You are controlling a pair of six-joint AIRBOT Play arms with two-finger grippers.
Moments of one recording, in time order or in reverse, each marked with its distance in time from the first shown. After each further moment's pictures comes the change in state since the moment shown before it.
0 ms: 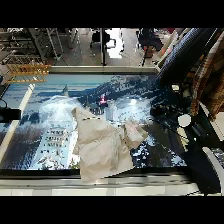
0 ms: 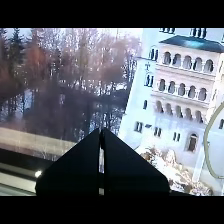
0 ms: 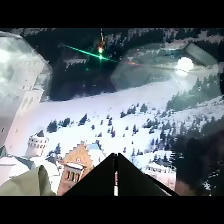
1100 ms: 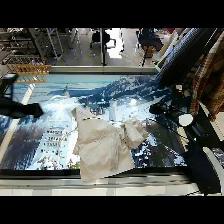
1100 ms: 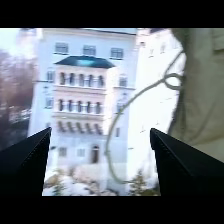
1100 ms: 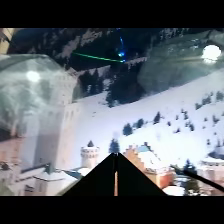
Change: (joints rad) left arm -0.045 -0.104 -0.001 -0.451 0.088 0.078; right arm 0.001 0.003 0.000 0.185 0.016 0.101
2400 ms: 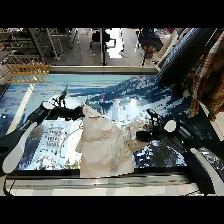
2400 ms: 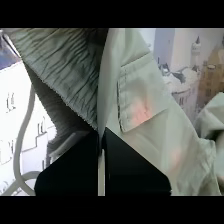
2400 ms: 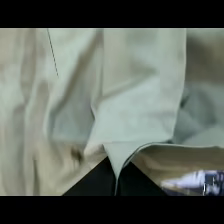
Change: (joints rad) left arm -0.155 -0.543 0.000 -0.657 0.369 0.181; right arm 0.119 -0.068 -0.058 -0.150 0.534 0.185
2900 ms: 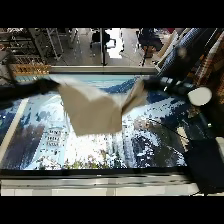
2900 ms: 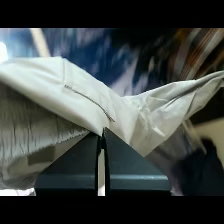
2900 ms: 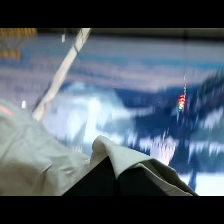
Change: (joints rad) left arm 0.227 0.551 0.000 -0.306 -0.116 0.272; right arm 0.018 0.066 0.557 0.022 -0.302 -0.078
